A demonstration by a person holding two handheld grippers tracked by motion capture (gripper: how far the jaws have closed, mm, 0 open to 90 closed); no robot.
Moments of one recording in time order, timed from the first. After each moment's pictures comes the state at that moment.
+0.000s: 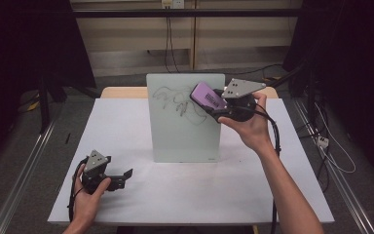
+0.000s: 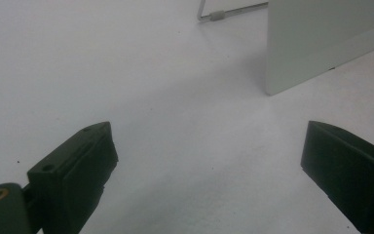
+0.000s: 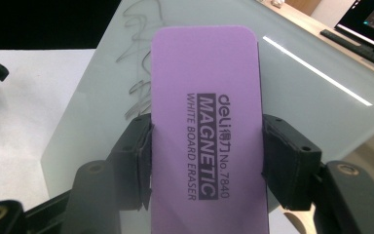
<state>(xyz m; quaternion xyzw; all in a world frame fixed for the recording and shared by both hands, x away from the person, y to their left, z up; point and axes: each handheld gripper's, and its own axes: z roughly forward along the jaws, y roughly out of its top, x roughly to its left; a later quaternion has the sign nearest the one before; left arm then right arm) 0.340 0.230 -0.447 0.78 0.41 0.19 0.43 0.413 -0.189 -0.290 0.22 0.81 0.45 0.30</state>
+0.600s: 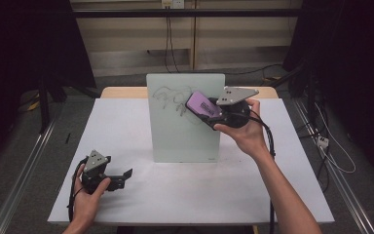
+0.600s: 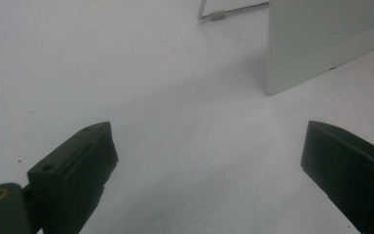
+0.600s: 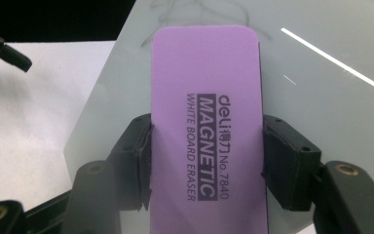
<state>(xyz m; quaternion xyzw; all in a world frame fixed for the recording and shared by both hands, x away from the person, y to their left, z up) 0.341 0.231 -0.447 0.78 0.41 0.19 0.43 0.411 -0.179 -0.306 0.22 0.82 0.45 0.27</state>
